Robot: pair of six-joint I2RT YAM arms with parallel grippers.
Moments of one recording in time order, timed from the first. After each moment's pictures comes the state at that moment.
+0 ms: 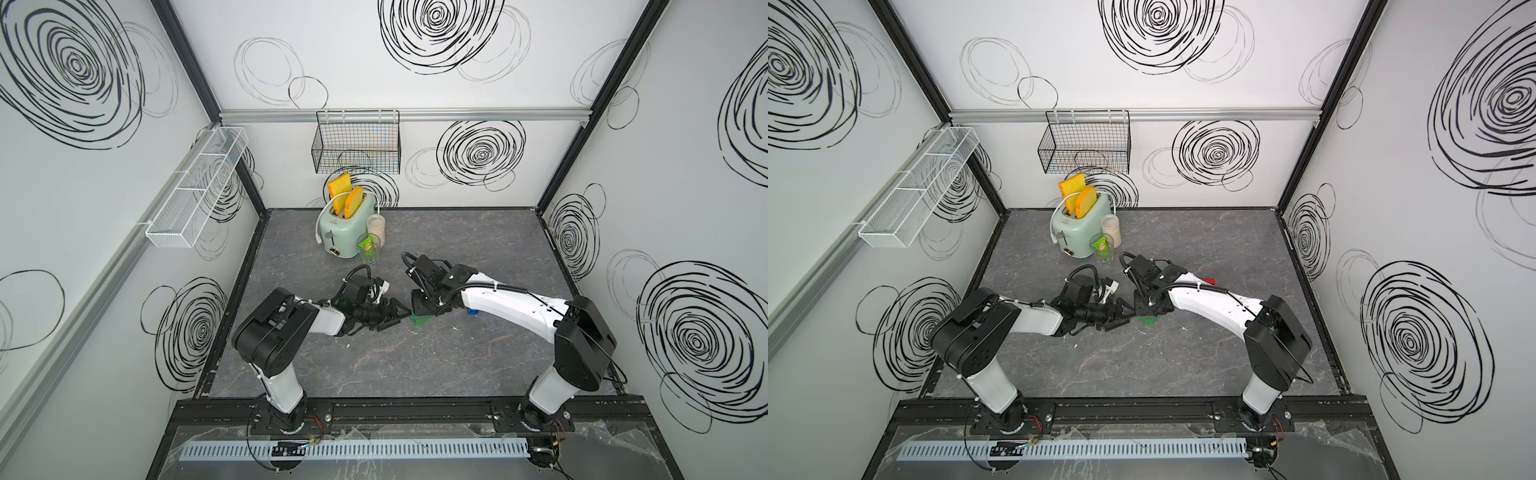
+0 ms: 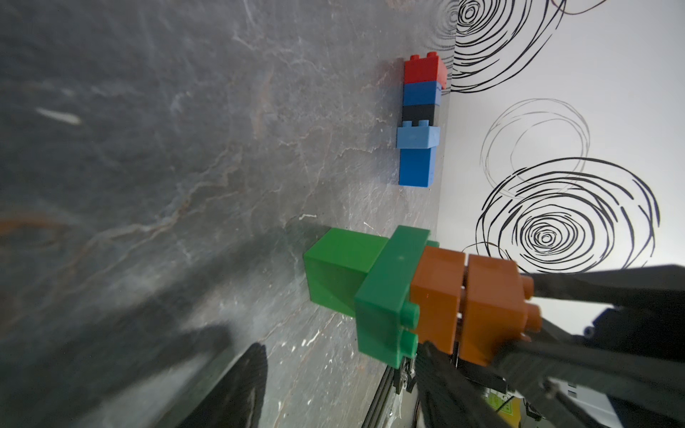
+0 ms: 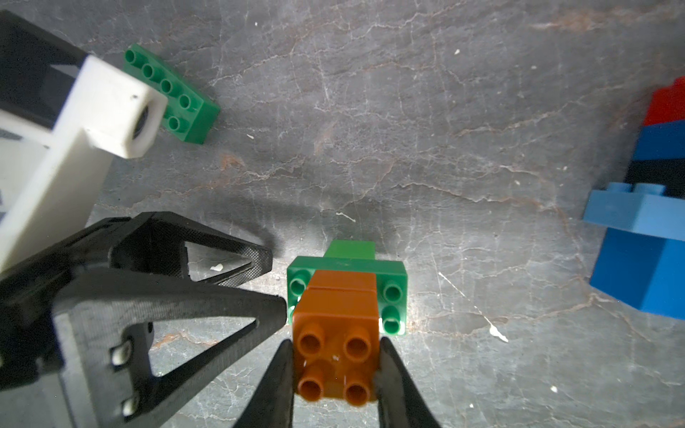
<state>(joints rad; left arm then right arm) -0.49 1.74 0.60 0.44 0.76 -0.95 0.87 1.66 1.25 -0.81 0.08 0.73</state>
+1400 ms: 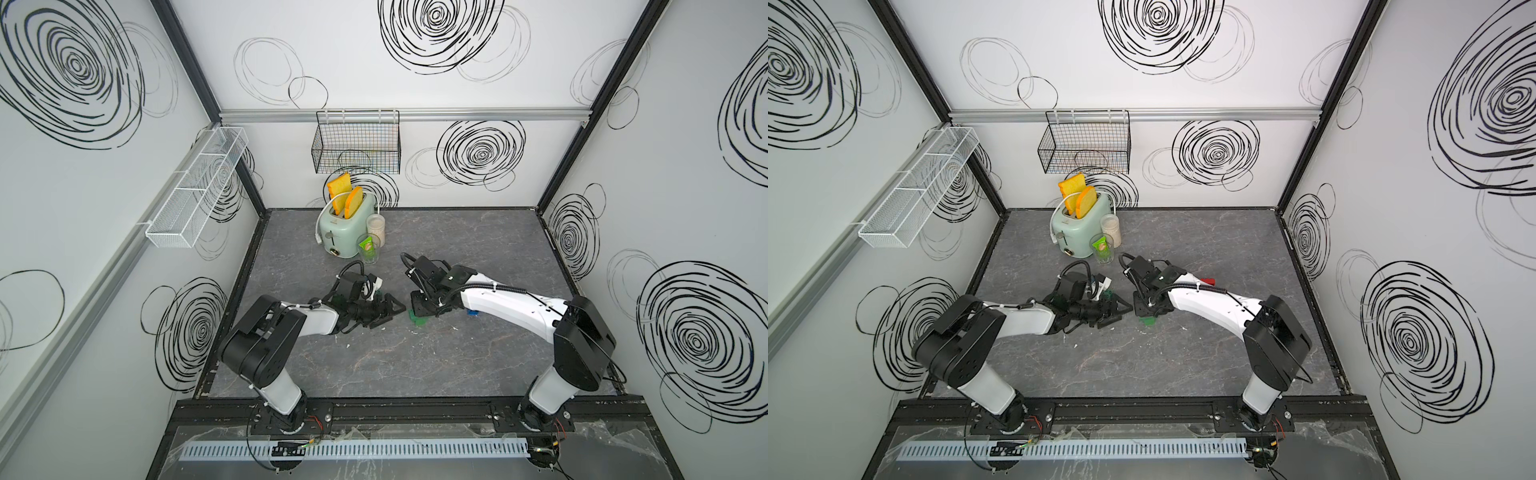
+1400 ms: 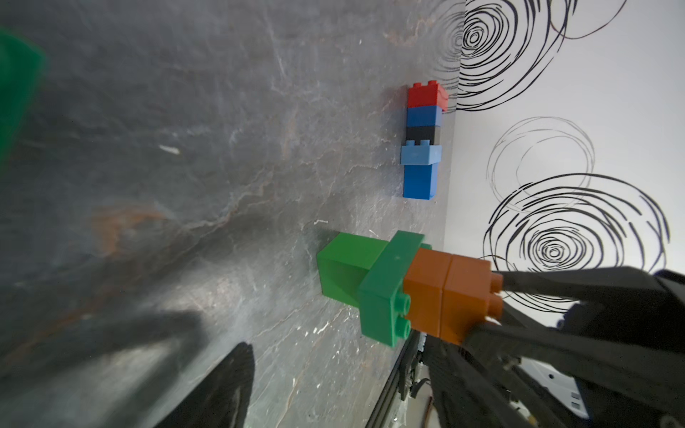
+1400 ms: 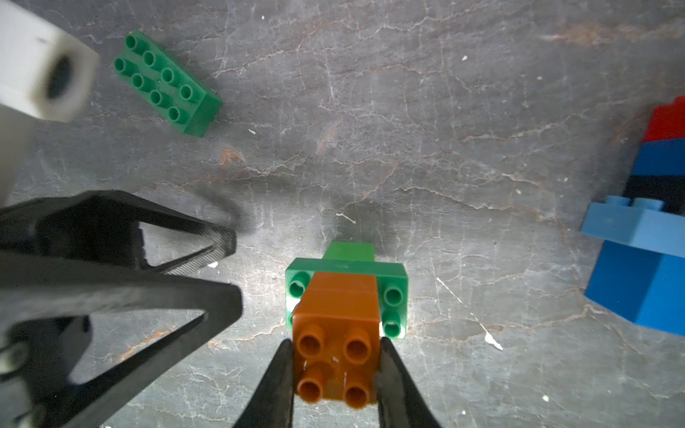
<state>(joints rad) -0.43 1.61 0.60 0.27 0.72 -0.87 0.87 1.67 1.25 -0.81 0.08 0.69</state>
